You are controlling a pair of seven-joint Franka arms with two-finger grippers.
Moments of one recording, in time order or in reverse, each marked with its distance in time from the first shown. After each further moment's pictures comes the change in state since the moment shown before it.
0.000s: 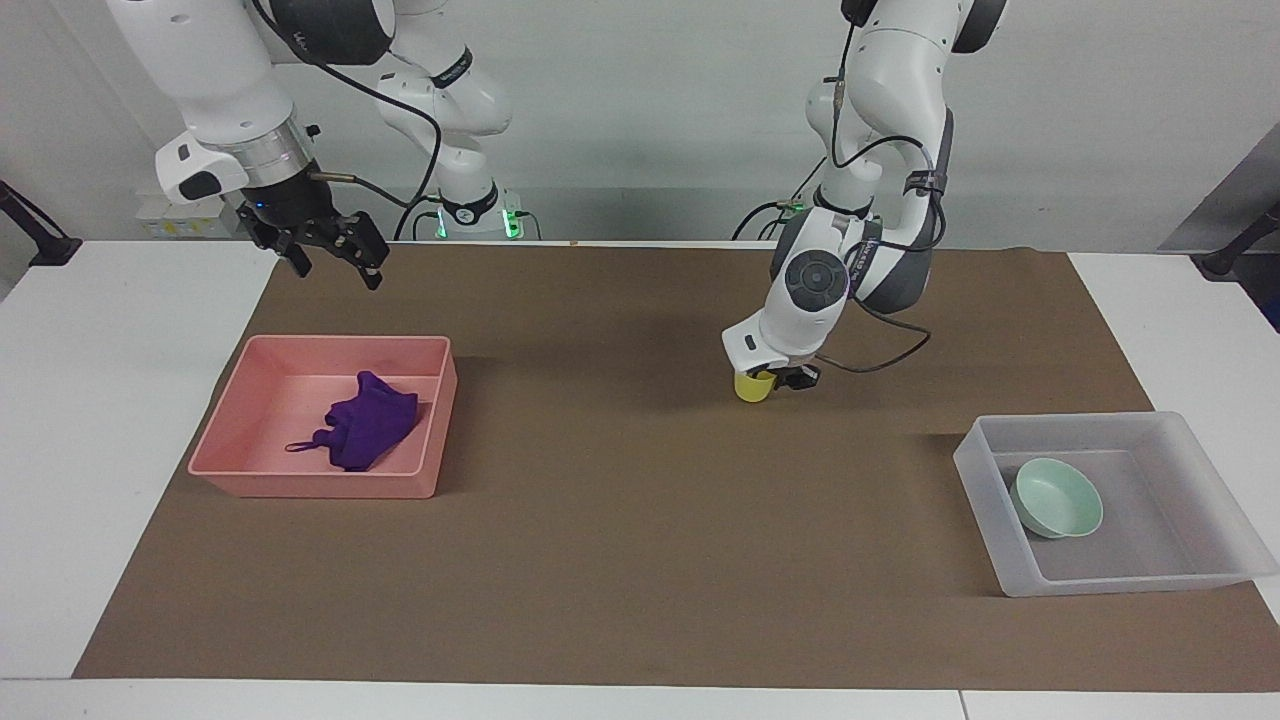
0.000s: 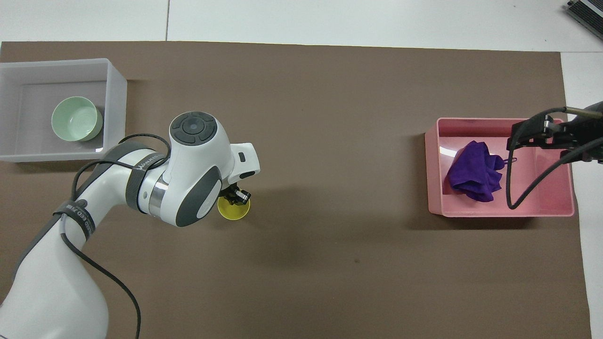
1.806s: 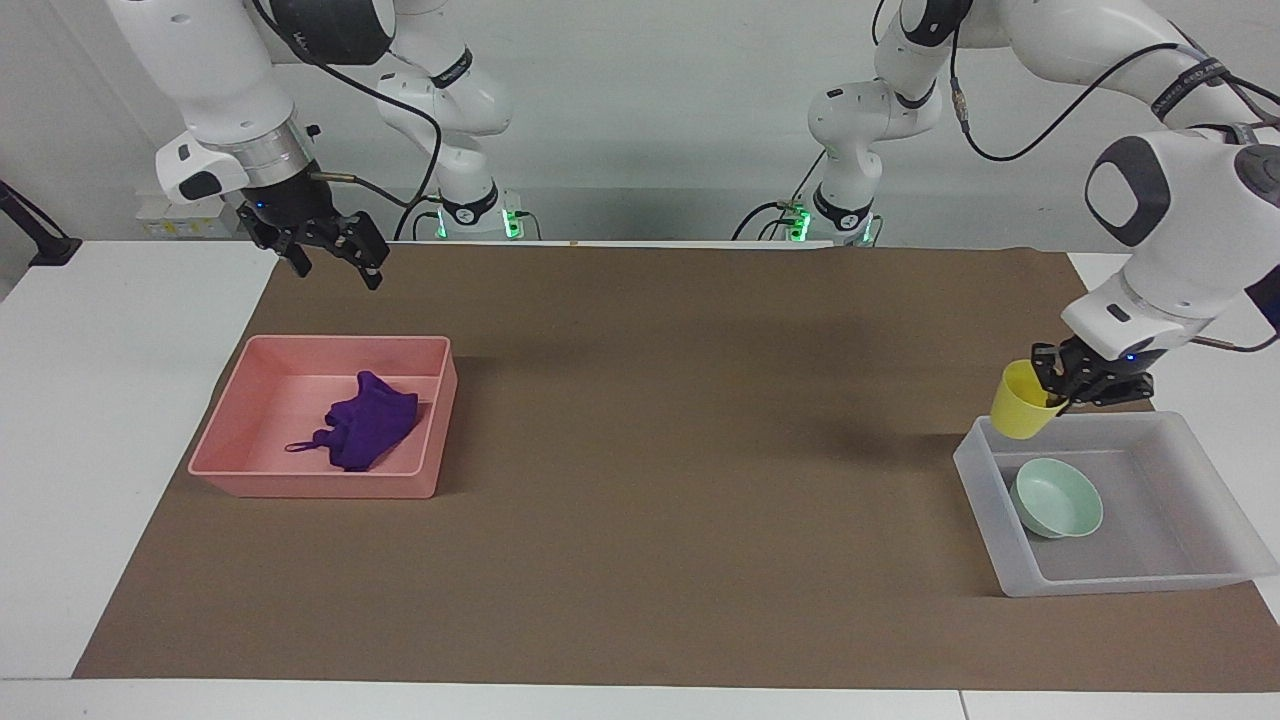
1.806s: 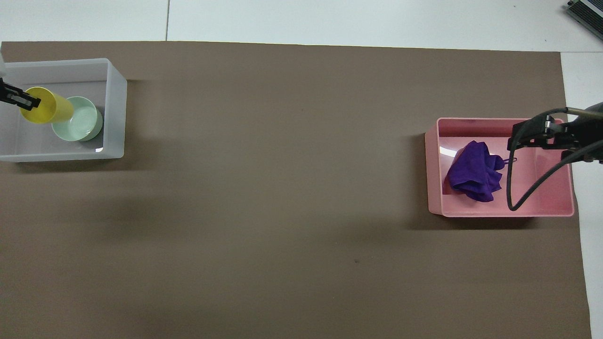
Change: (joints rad) left arm 0.604 0.162 0.032 0.475 0.090 0.035 0.556; right arm 0.002 -0.008 0.000 0.000 0.000 0.000 0.000
